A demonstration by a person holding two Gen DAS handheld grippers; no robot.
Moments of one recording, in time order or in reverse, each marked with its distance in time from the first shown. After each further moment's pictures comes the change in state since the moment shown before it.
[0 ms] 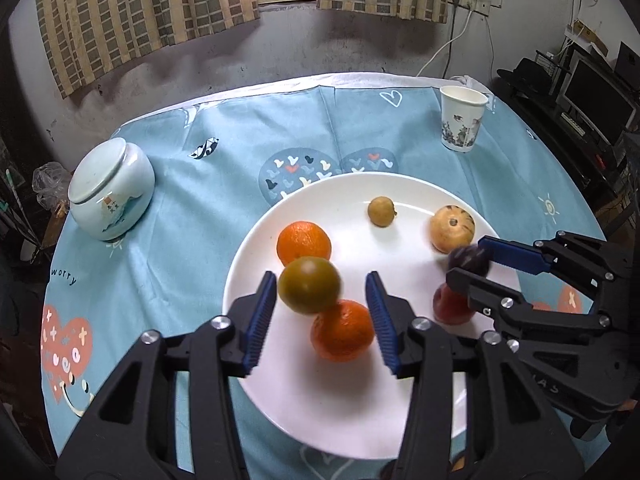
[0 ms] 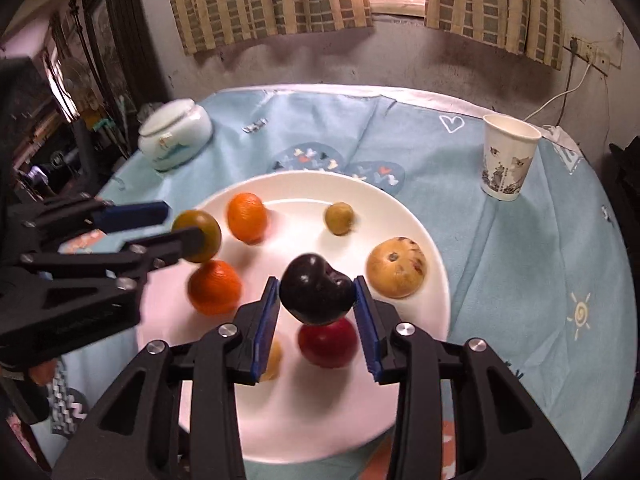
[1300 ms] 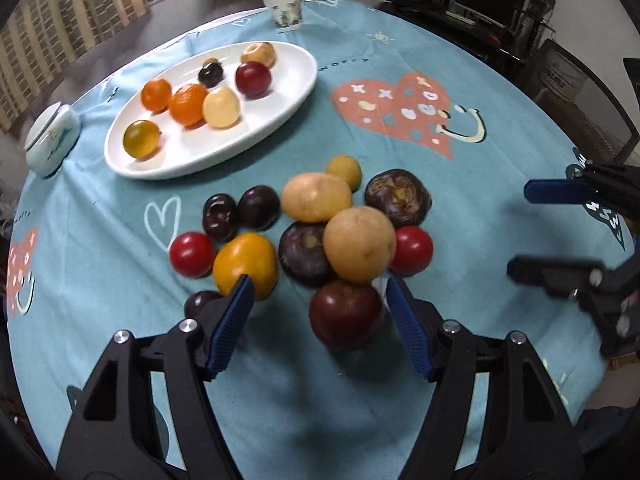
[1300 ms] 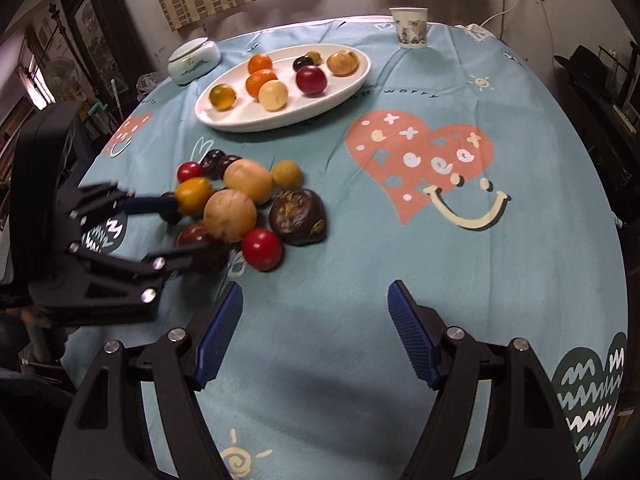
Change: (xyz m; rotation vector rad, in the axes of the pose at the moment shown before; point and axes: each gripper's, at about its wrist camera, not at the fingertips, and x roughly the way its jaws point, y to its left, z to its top) left arm -0.078 -0.106 -0.202 0.301 0.110 -0.203; right arm -0.154 0.021 -0.226 0.131 0.120 -0.011
